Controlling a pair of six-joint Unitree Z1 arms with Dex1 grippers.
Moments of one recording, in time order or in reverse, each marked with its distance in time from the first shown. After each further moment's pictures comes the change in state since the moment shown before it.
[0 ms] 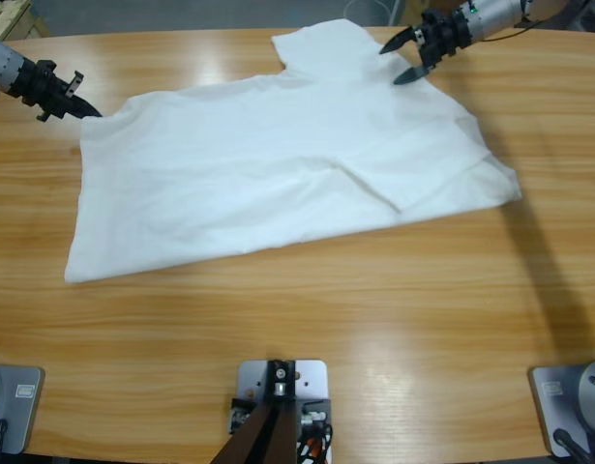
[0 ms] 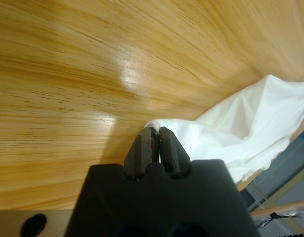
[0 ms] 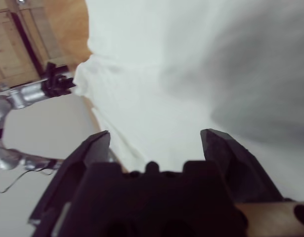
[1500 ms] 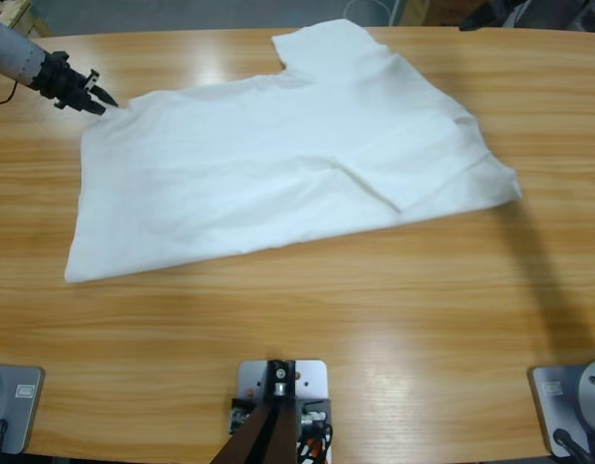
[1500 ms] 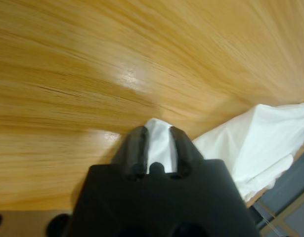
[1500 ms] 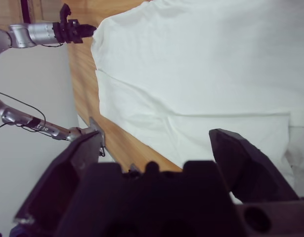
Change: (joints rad) arm 0 -0.064 0.009 0.000 -0.115 0.060 -0.101; arm 1 -0.026 -0.502 0.381 0.093 -0.079 -0.243
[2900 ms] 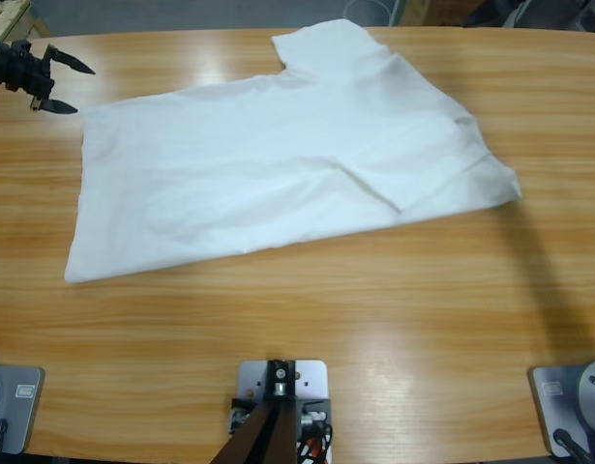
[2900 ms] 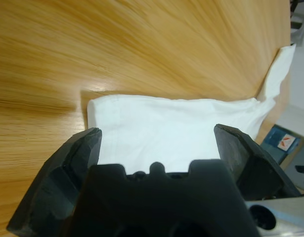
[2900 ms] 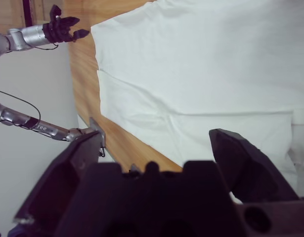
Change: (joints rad) arm 0 0.142 -0.063 0.064 -0.048 -0.178 0.055; arm 1 0.006 -0.031 0.043 -0.032 0.000 0.012
